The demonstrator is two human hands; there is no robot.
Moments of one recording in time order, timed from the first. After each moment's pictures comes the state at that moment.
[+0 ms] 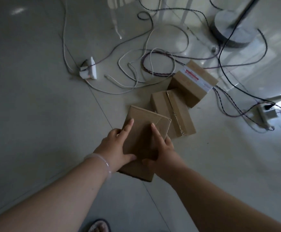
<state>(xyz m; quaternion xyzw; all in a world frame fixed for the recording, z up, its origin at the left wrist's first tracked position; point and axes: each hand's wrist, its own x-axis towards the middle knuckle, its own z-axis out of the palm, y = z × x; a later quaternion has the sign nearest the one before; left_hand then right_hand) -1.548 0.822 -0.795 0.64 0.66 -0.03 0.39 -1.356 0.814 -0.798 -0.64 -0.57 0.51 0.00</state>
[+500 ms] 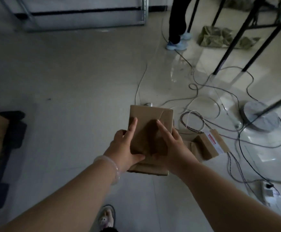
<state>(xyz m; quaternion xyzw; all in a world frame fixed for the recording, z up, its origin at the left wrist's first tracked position) -1.618 0.720 -0.429 0.50 0.78 0.18 0.32 -1.446 0.808 -0.423 -0.45 -0.80 0.39 -0.01</state>
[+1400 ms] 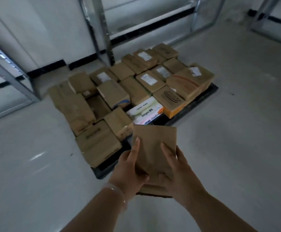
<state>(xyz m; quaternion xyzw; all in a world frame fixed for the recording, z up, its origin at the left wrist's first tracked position) -1.845 0.000 -0.475 -0.04 0.89 0.40 0.20 -1.834 0.183 -0.471 0.03 -0.92 0.35 -0.19</state>
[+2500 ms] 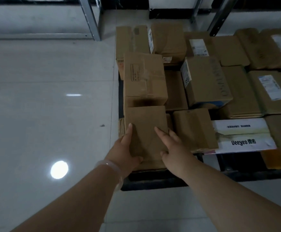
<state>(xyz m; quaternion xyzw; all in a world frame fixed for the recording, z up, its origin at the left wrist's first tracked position) -1.978 -0.260 -0.717 -0.32 0.81 0.45 0.19 -2.083 -0.103 -0.709 0.21 -0.85 0.27 -0.41</state>
